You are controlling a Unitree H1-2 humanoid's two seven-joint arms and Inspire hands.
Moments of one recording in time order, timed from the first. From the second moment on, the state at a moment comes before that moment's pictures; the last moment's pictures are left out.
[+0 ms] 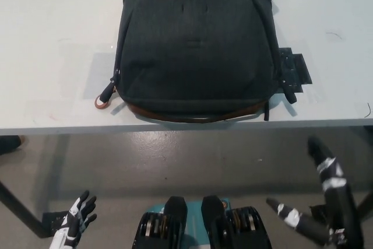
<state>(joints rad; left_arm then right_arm) 0.31 0.12 0.01 -0.22 0.01 -0.14 -0.06 0.10 -0.05 0.05 -0.23 -0.12 -0.37 0.00</state>
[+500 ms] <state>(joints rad) 0.34 0.12 0.01 -0.23 0.01 -0.14 -0.07 -0.35 -0.12 -0.02 -0.24 -0.03 -0.08 0.02</state>
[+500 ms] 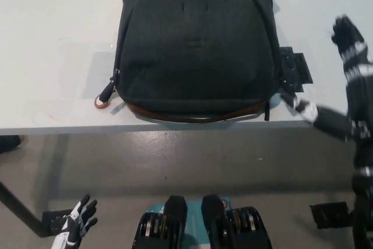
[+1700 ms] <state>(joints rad) 0.39 0.13 0.00 -0.22 0.00 -0.16 -0.10 -1.02 -0.15 -0.10 0.81 0.19 0.14 0.22</state>
